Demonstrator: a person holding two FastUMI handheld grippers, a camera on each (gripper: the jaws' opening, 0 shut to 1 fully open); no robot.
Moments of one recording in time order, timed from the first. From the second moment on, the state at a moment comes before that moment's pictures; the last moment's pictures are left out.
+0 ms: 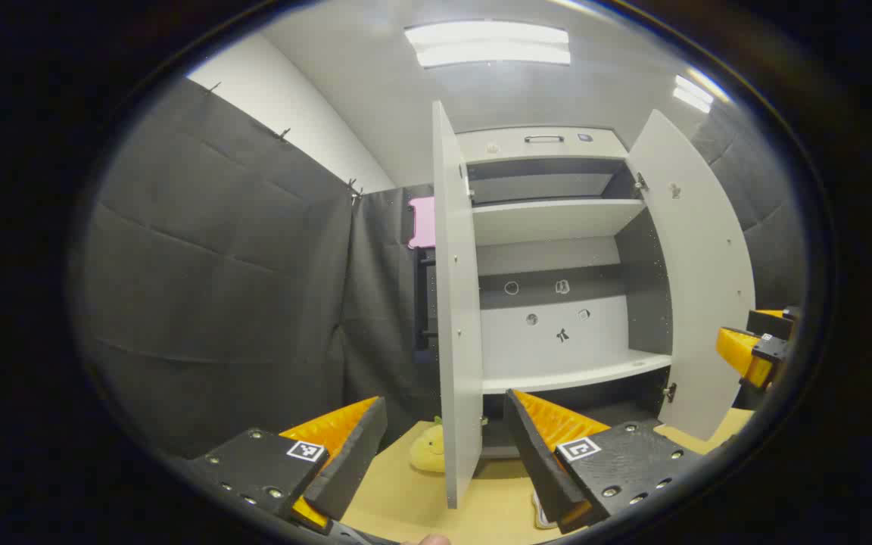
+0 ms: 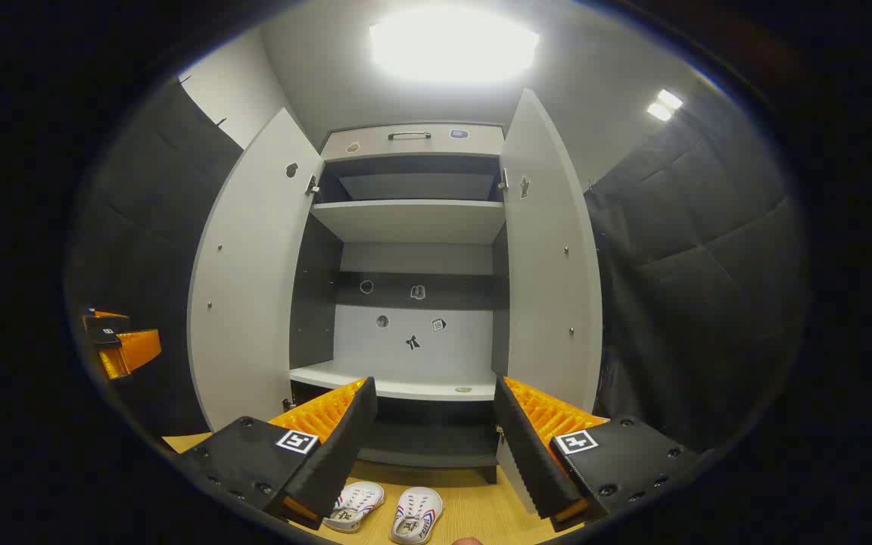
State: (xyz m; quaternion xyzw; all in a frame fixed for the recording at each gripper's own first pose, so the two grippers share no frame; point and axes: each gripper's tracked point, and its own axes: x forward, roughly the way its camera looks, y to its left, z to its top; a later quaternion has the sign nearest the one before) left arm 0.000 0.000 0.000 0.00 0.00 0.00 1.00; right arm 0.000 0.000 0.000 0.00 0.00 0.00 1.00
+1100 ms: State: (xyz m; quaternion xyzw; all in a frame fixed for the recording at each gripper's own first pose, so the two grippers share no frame) left arm 0.004 0.007 -0.014 -0.01 -0.01 -0.03 1.00; right arm 0.006 0.024 -0.029 -0.03 0.05 0.00 1.00
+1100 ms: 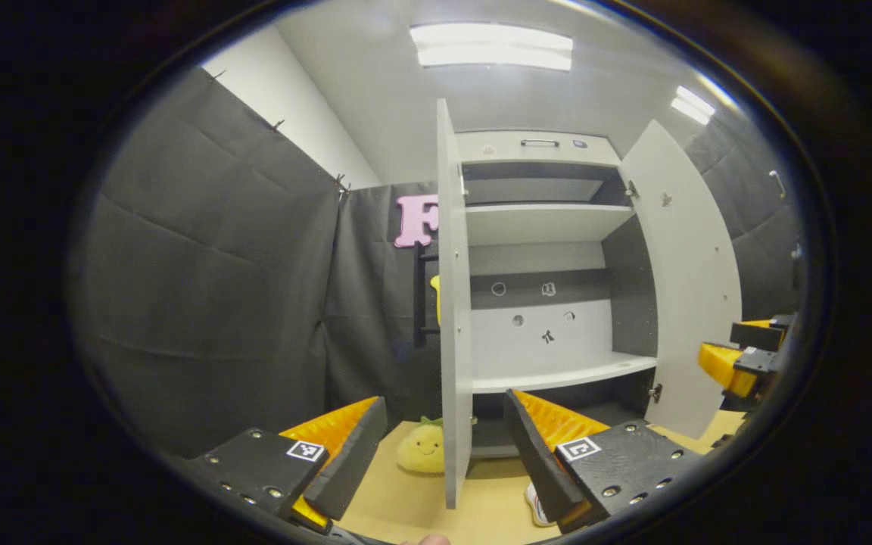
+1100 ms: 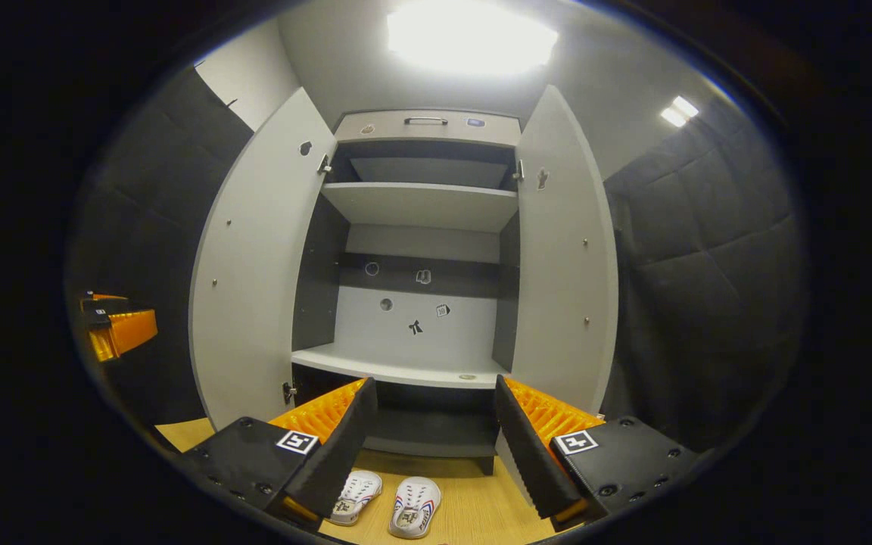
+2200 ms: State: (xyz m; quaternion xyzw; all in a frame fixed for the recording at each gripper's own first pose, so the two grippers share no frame) left arm 0.037 0.026 -0.053 0.03 0.05 0.05 1.00; right arm 0.074 0.058 -0.363 0.01 0.45 0.09 0.89
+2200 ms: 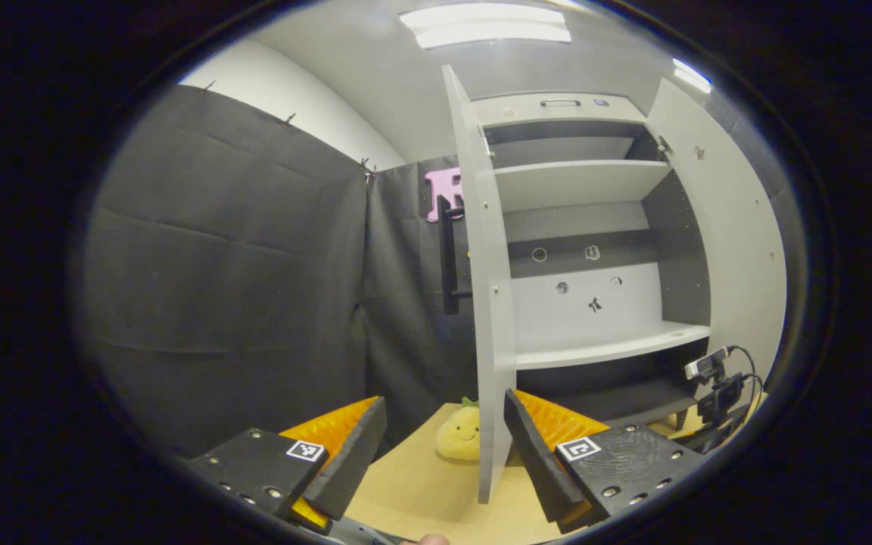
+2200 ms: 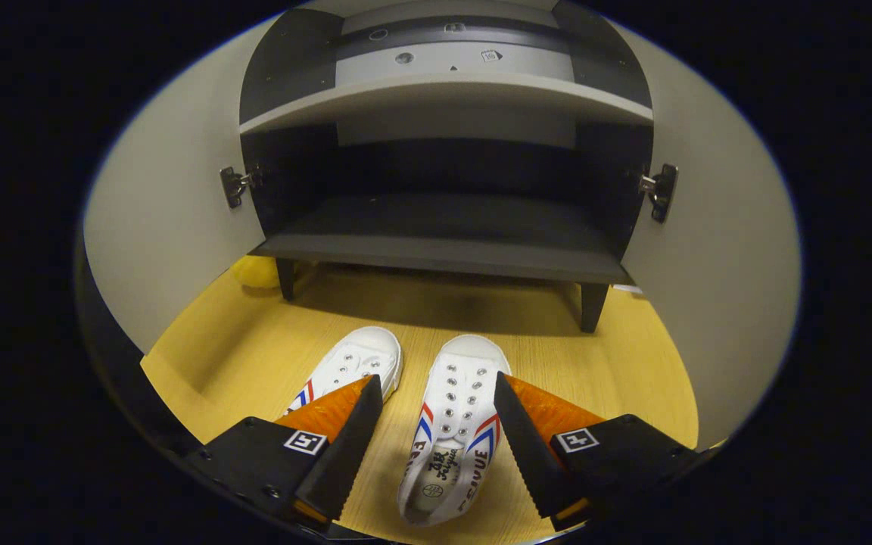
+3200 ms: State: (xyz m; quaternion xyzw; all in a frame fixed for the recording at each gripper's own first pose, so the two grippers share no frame) left arm 0.029 0.009 -0.046 0.03 0.05 0.01 1.00; right arm 0.066 0.058 -0.402 0.05 0.52 0.04 0.85
